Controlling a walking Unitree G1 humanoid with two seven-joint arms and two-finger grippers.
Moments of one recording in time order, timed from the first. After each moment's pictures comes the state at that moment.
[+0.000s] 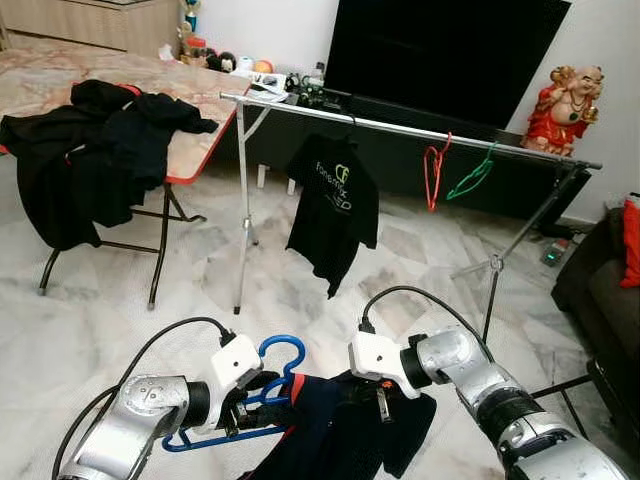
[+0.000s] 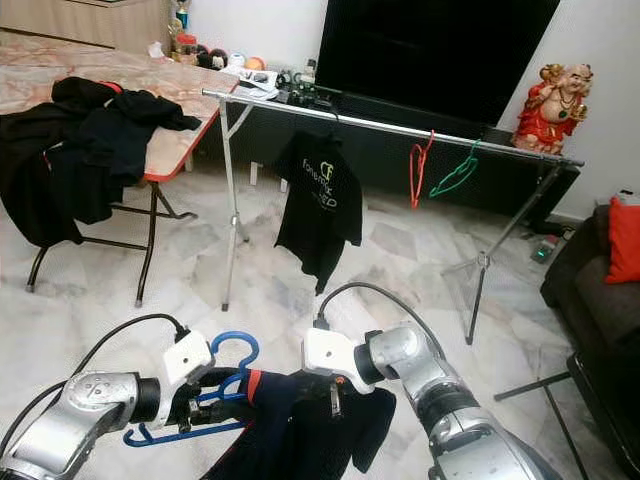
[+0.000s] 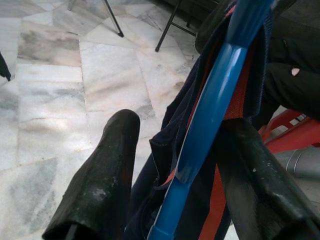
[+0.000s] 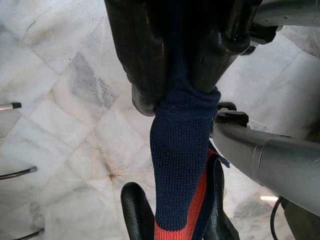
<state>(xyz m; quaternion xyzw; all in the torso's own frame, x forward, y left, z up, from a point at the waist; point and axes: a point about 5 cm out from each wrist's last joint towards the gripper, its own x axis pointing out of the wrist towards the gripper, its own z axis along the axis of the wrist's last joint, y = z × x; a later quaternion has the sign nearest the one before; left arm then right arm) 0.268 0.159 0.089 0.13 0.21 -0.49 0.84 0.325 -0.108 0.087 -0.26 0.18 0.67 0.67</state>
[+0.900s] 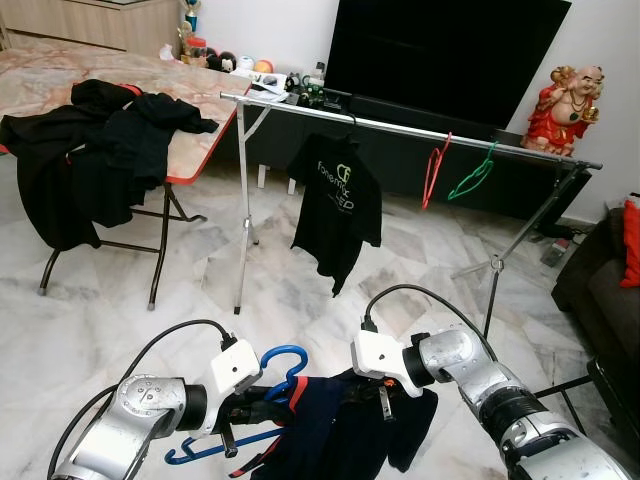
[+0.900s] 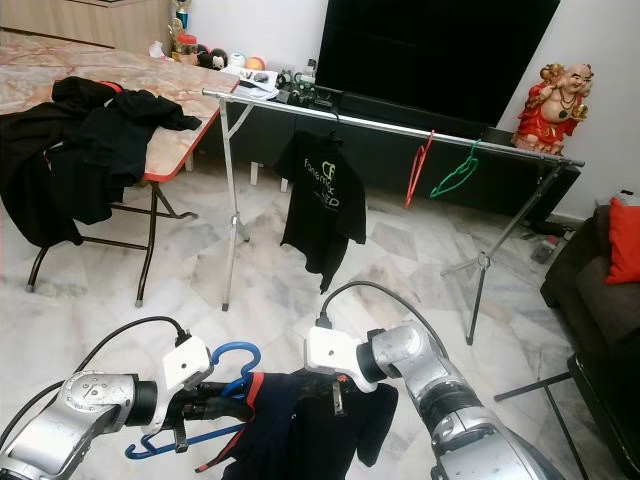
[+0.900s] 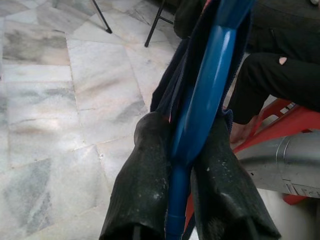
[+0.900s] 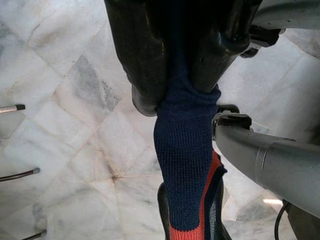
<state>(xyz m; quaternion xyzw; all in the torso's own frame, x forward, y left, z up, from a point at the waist) 0.264 0.160 0.089 0.14 0.21 -0.52 0.82 0.327 -0.111 0.089 -0.27 0.18 0.67 0.67</state>
